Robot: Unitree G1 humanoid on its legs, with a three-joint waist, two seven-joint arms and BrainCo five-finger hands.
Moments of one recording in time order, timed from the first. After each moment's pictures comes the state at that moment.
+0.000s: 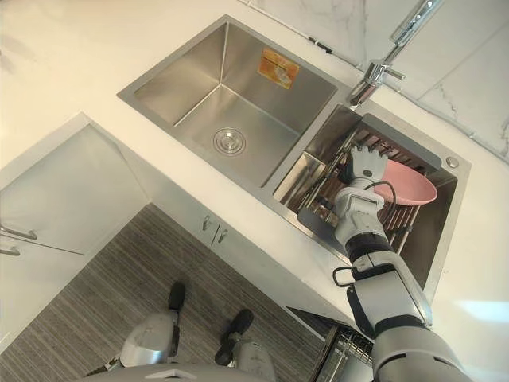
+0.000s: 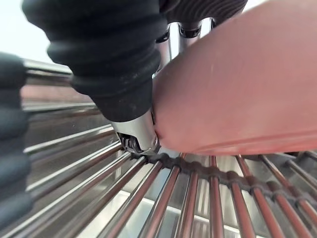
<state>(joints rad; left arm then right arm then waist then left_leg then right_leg) 0.29 0.22 0.08 0.83 -0.23 0.20 -0.19 -0.75 -0.63 0.31 0.91 -0.75 0.24 -0.54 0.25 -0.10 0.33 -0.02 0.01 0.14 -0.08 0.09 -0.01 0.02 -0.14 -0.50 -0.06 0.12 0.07</state>
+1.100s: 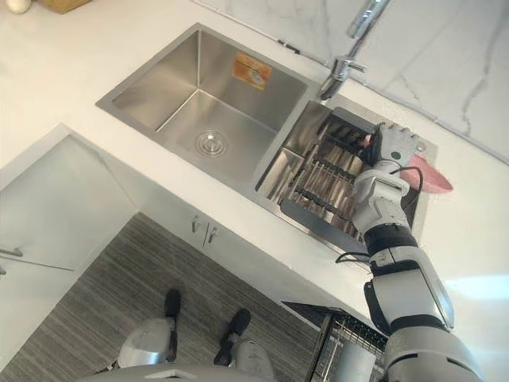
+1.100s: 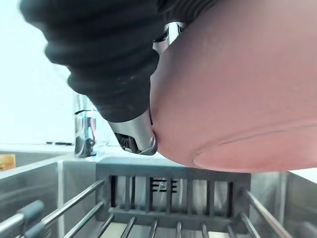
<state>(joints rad) 0.29 0.22 0.06 0.84 -0.19 0.20 -0.18 -0.76 -0.72 0.22 0.75 -0.64 0.25 -0.52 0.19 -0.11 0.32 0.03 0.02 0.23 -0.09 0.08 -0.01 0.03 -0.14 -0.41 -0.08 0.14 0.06</state>
